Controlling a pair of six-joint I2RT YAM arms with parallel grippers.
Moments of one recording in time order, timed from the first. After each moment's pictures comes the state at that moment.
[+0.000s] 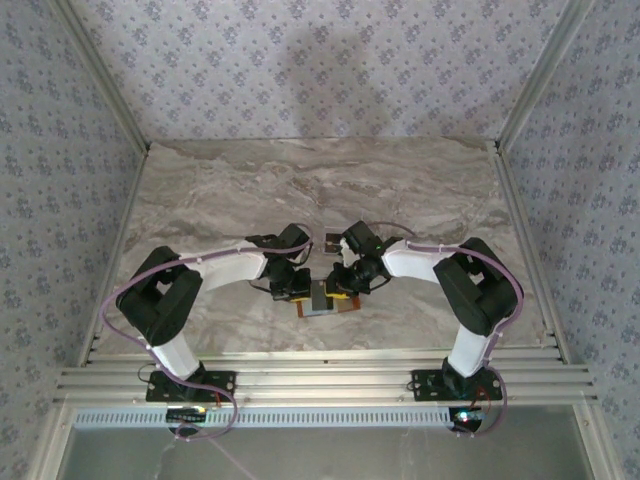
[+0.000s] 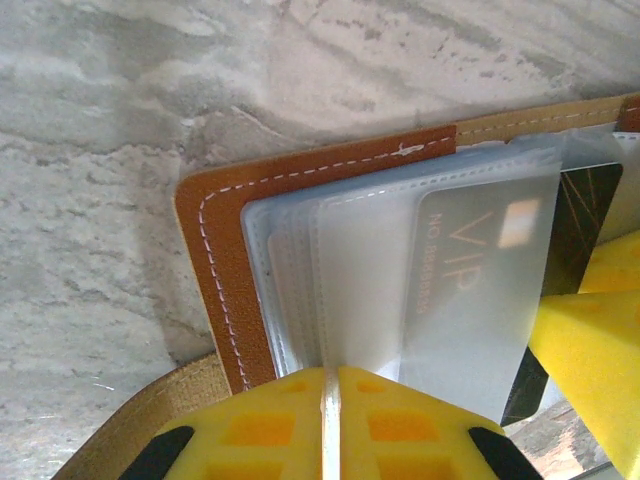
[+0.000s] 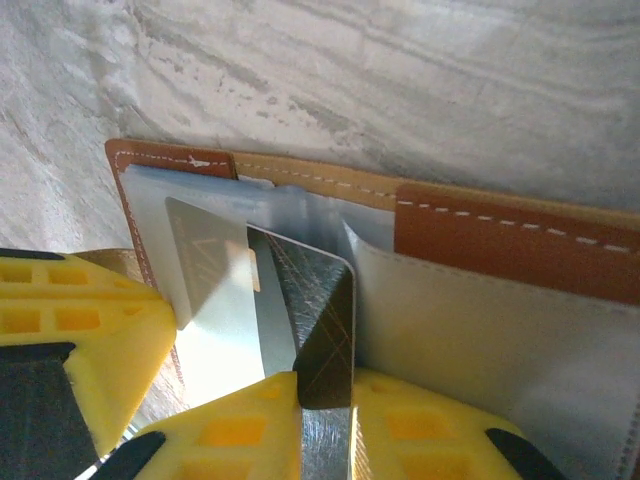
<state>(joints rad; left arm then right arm) -0.76 1.70 0.97 -0.59 0.27 -0.79 0.66 1.76 0.91 -0.33 -0.54 0.69</state>
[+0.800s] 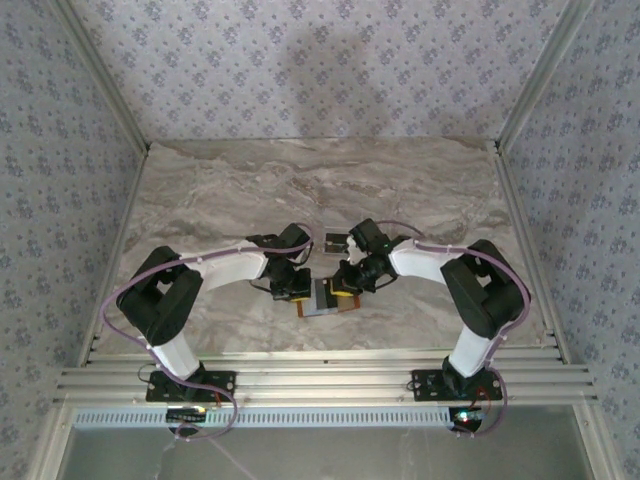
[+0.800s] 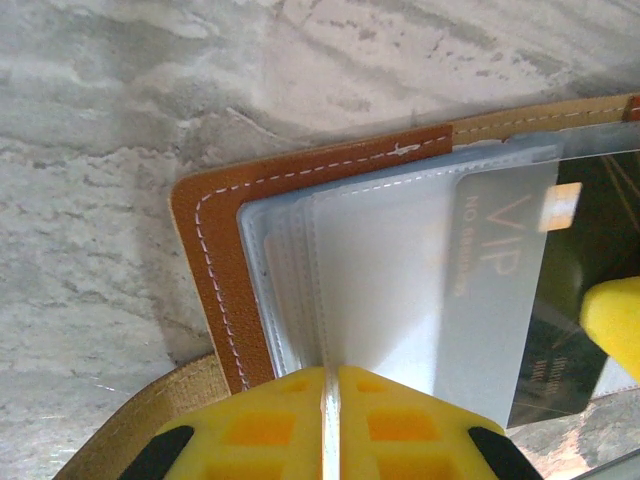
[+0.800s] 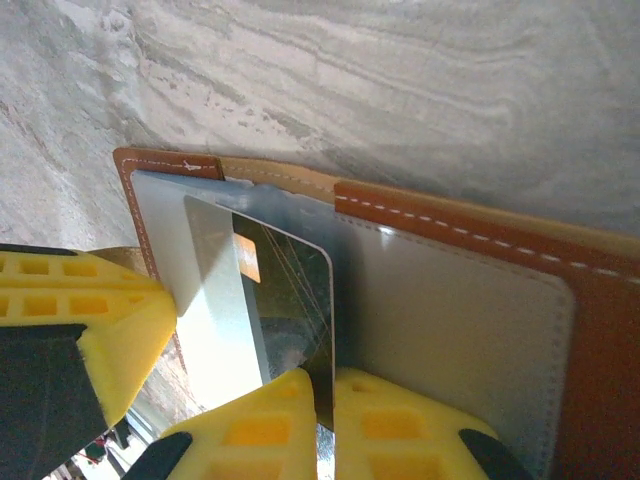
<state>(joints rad) -0.76 1.70 0.98 -0.59 0.27 -0.79 0.61 1.71 0.89 -0.35 -0.56 0.67</state>
